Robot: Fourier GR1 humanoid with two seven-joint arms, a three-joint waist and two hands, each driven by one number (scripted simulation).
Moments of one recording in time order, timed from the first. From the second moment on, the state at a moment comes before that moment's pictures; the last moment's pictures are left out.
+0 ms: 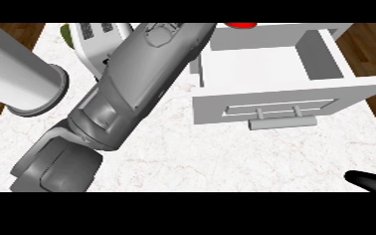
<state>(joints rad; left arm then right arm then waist) -1.54 0.00 -0.20 -0.46 0.36 0.46 0.15 -0.01 -0.14 -0.33 -2.25 -0.10 0.08 0.36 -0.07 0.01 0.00</state>
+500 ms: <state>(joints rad) -1.59 0.00 -0.29 -0.36 0.43 0.58 0.12 -0.04 -0.15 -0.31 -2.24 -0.09 0.08 0.38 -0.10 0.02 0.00</state>
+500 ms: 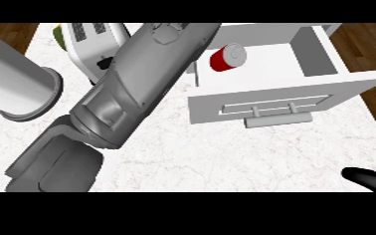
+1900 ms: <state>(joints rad) -1.65 0.00 -0.29 -0.29 0.60 0.65 0.00 -0.27 -0.32 0.01 -1.92 0.56 0.07 0.14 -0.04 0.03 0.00</state>
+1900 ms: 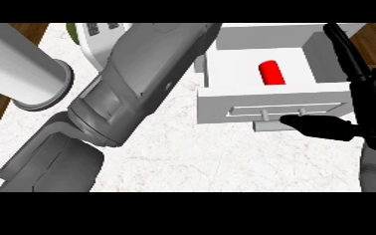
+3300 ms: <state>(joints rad) -1.53 0.15 -0.28 -0.42 0.53 0.56 0.09 -0.81 -0.17 0.02 -0.75 1.05 -0.54 -0.05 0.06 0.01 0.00</state>
